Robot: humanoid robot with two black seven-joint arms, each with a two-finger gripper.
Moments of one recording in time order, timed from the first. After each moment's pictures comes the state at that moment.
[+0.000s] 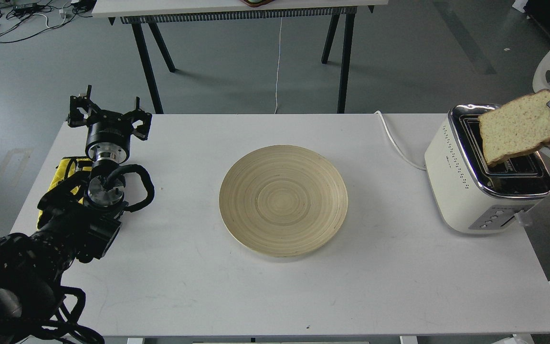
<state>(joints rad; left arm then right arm) -0.82 0.07 -0.58 -0.23 -0.67 -0.49 -0.43 0.56 -1.08 0.39 1.24 -1.01 -0.49 0.32</state>
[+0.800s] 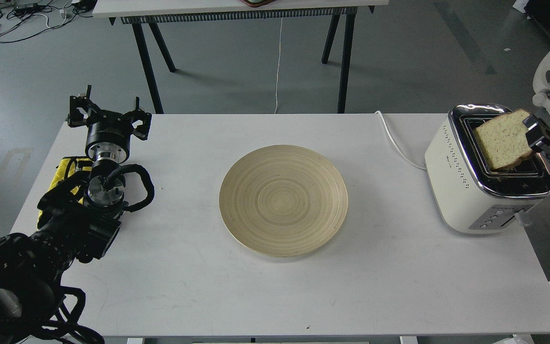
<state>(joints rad) -0.82 0.07 -0.58 -0.23 -0.67 -0.49 -0.43 0.56 -0.92 0.35 1.09 -1.03 -0.49 0.32</state>
